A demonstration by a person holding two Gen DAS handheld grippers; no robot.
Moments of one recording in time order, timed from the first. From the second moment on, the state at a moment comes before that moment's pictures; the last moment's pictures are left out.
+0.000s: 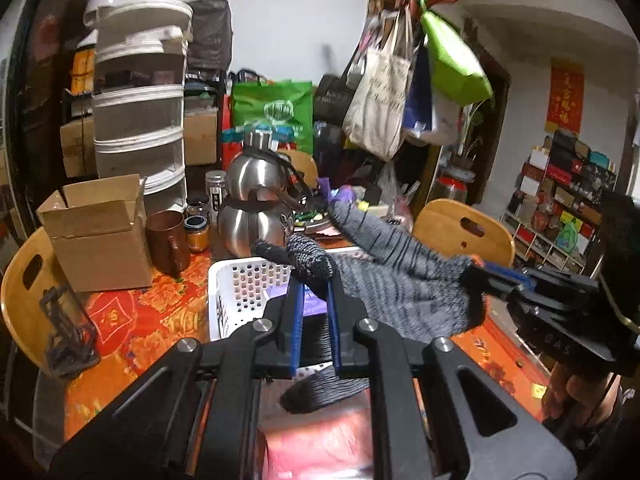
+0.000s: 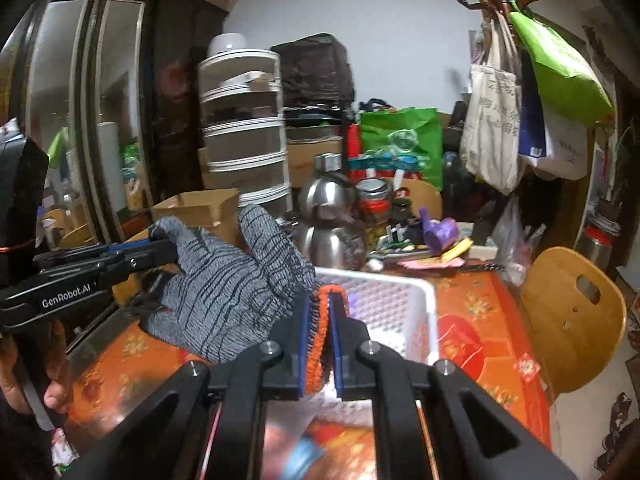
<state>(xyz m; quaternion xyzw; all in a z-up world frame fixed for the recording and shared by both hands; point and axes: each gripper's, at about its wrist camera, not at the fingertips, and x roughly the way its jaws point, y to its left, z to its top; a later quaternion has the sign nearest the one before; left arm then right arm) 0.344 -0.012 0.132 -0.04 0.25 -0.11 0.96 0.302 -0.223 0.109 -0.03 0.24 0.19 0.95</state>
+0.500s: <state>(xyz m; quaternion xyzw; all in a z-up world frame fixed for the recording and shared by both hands) 0.454 -0.028 0.046 -0.04 0.35 -0.05 0.93 0.382 -0.223 0.040 -0.05 0.30 0.17 0.94</state>
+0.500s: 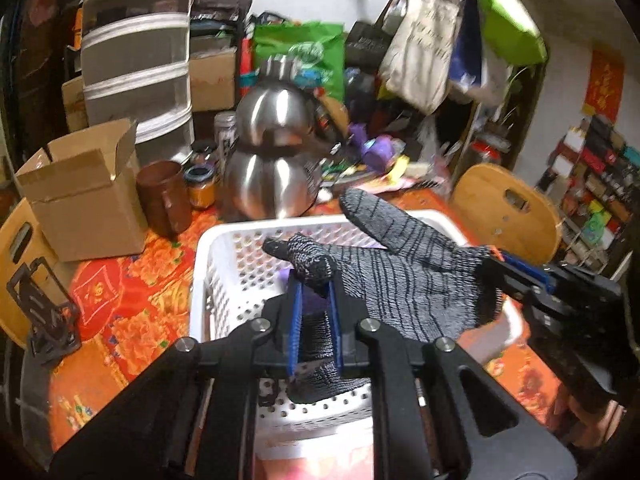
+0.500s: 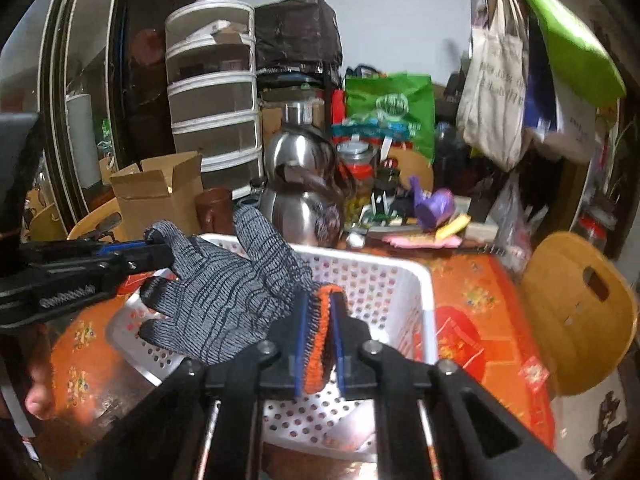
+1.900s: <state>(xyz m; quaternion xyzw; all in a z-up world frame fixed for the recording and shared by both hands) 0.299 0.000 0.005 -0.08 0.33 0.00 0.94 0.272 -0.277 0.007 -0.03 0.33 0.17 0.93</state>
